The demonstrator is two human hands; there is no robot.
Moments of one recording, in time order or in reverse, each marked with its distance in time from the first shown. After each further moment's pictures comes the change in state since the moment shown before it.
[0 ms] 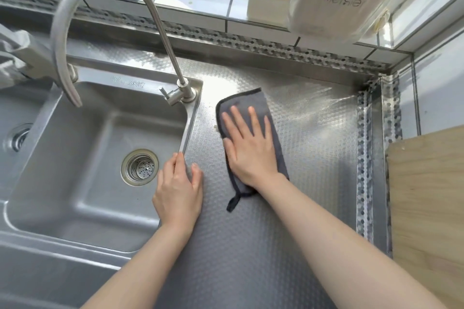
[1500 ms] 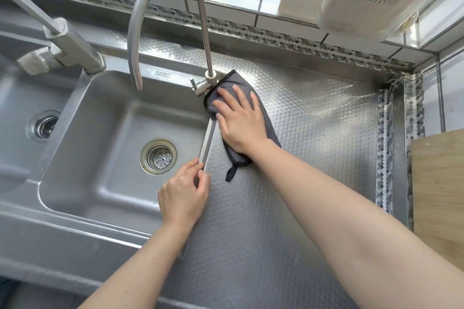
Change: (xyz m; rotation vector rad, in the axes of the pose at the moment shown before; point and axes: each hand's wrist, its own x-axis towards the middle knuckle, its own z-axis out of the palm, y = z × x) left_hand -0.006 -0.045 -0.027 -0.113 0.009 0.048; right_hand 0.059 -0.055 0.004 0.003 -0.032 -0.112
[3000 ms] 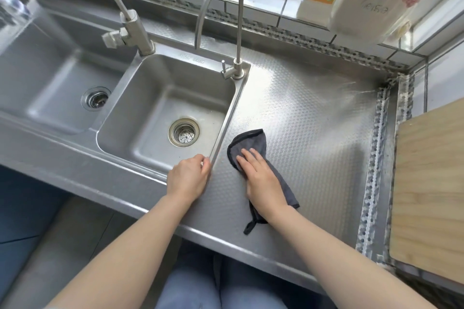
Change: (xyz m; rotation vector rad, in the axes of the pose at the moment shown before) left_hand -0.051 -0.046 -0.034 0.216 -0.213 0.016; right_hand -0.207 -0.050 0.010 0.320 0.019 -0.071
